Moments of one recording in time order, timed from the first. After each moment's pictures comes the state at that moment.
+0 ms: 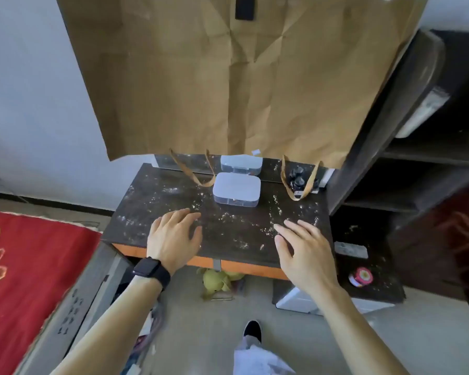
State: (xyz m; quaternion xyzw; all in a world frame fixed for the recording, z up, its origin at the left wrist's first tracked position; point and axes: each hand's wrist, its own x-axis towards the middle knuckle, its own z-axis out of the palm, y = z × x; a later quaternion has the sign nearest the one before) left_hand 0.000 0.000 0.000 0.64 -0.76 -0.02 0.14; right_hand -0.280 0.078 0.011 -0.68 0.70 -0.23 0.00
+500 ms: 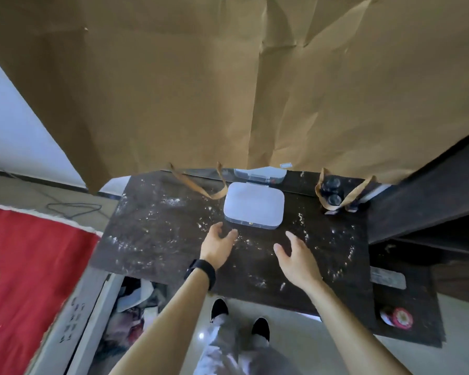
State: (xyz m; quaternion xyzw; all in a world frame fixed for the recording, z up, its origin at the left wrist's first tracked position) left_hand -0.069 -0.163 -0.090 0.71 -0.42 -0.54 0.17; right_hand -0.274 -0.109 -0.091 -0.50 0.77 -0.11 0.39
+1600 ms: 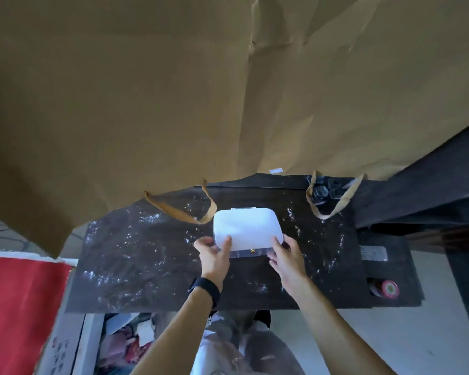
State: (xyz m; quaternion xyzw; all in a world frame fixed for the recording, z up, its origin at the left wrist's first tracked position) left_hand -0.078 -0.177 -0.112 0.67 -0.26 -0.64 0.26; right_hand -0.239 -0.129 -0.122 -0.04 0.75 -0.42 0.51
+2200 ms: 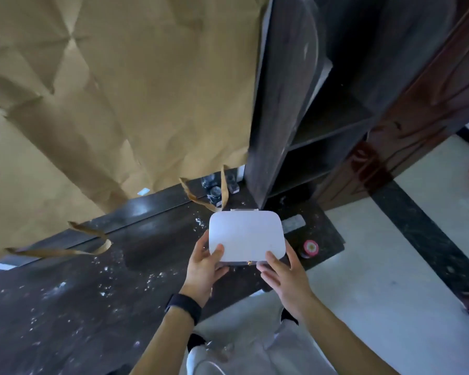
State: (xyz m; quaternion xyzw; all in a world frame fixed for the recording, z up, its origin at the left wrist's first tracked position) left_hand -0.234 -0.099 -0.045 0.48 -0.40 -0.76 0.17; right_hand -0.369 0.039 -0.048 0.06 0.62 -0.63 0.47
